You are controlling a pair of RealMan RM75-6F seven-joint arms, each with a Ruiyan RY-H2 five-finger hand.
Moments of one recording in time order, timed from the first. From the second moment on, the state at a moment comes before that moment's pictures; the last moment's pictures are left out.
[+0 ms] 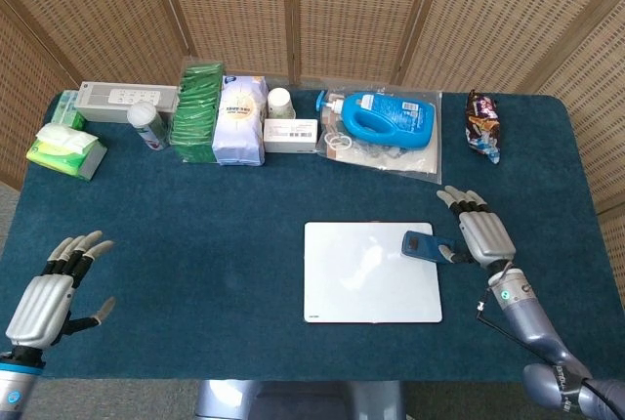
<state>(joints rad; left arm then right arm) -0.11 -1.05 0.04 -1.91 1.53 1.42 0.01 0.52 -1.26 0.14 -1.56 -1.14 0.99 -0.06</state>
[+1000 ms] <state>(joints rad) 0.00 -1.05 0.03 -1.74 1.53 1.57 -0.14 0.15 -1.16 0.04 -1.62 -1.28 1.50 -0.19</state>
